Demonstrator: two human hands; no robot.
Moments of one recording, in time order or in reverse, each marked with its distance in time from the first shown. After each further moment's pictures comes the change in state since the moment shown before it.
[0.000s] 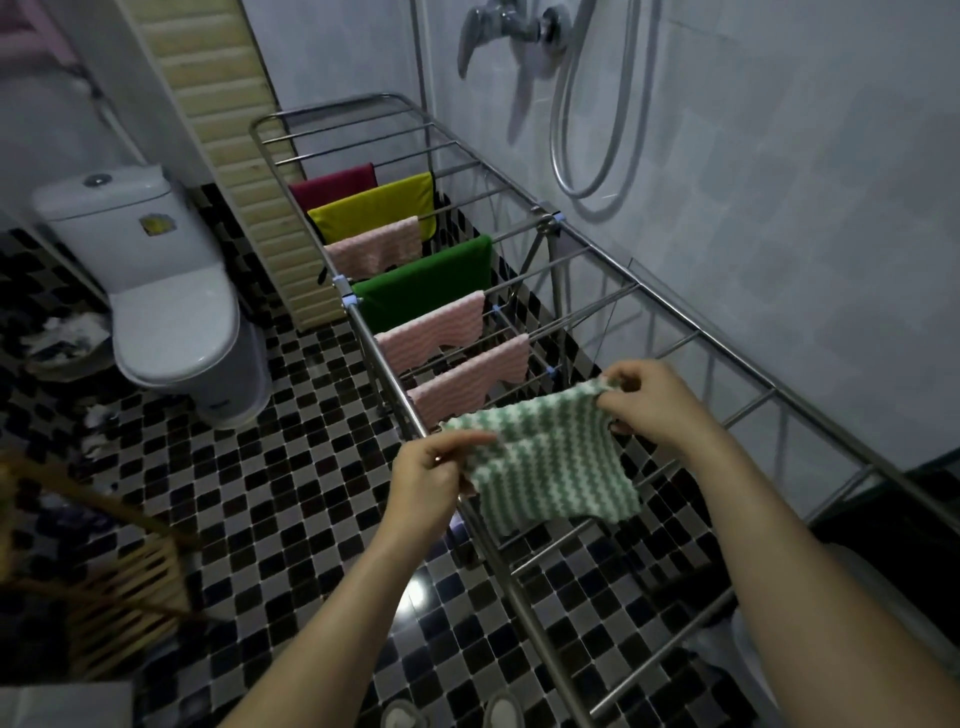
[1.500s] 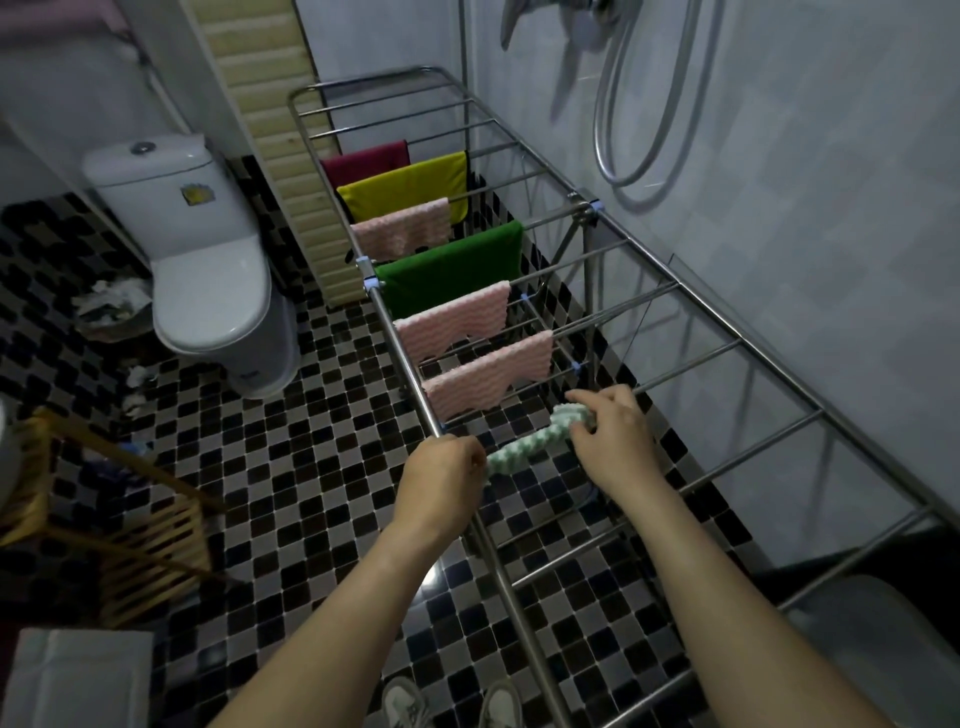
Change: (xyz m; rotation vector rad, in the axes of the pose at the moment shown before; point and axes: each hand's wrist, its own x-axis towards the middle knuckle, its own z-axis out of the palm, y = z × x) left_hand 0.031 -0.038 0.005 1.034 0.072 0.267; right_hand 0.023 0.029 0.075 -0.244 0.100 -0.206
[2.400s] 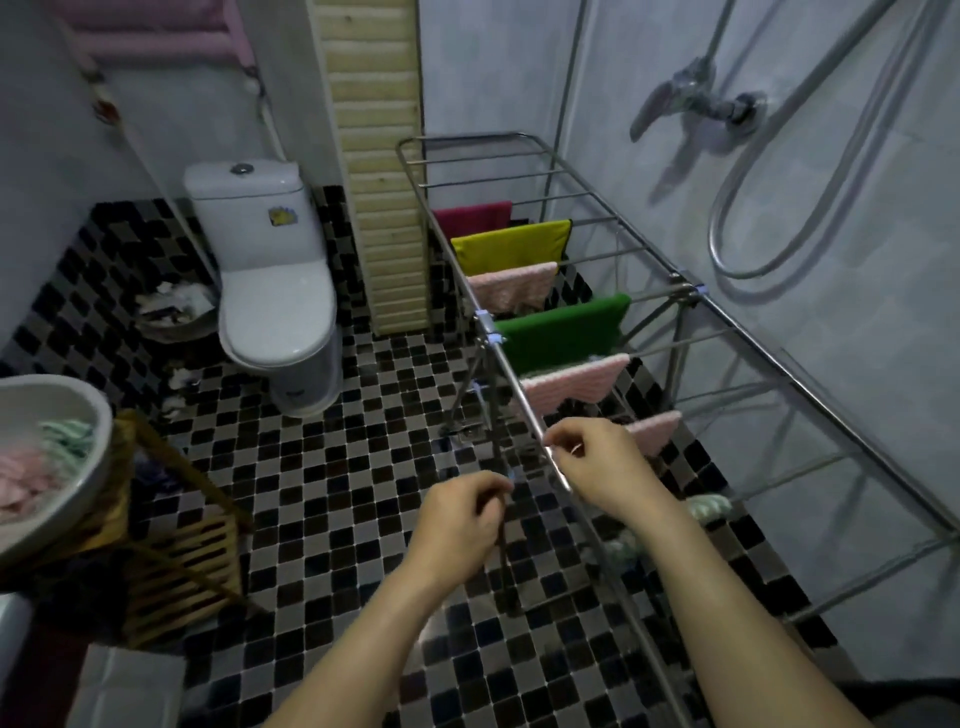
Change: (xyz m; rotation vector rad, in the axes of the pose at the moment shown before) left_hand -0.014 -0.112 -0.100 -0.702 -0.126 -0.162; right_hand 0.011 -0.185 0.044 -0.024 -0.255 -0.116
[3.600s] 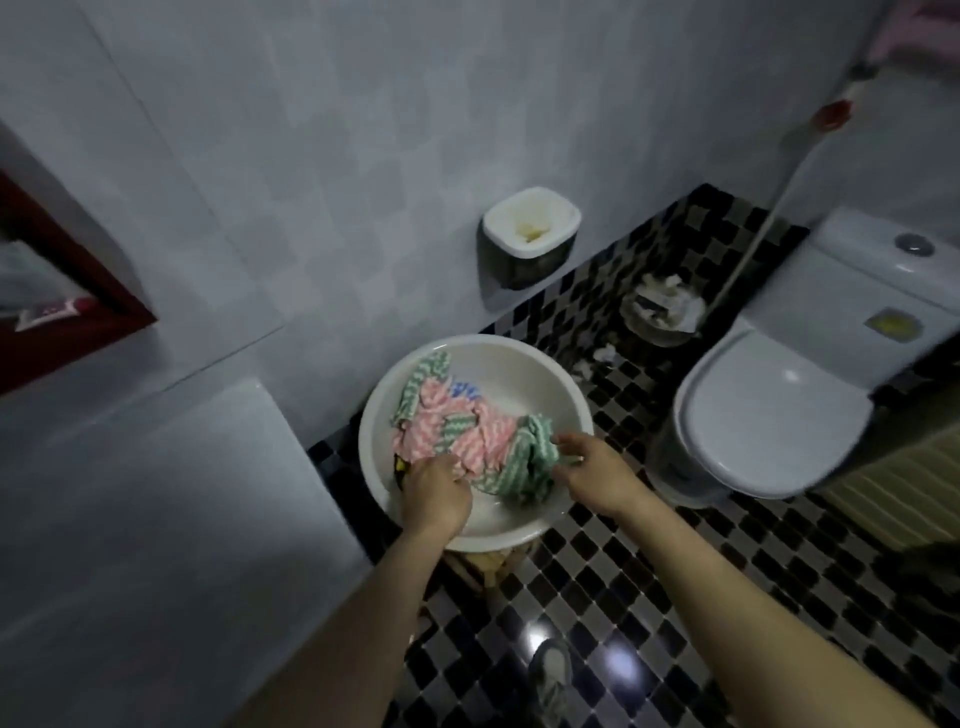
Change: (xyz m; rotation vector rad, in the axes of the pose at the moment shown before) left_hand -0.015 -0.304 -0.472 -0.014 1.068 -1.026; right_hand 0.258 -0.478 0.438 -0.171 -0.960 -0.541
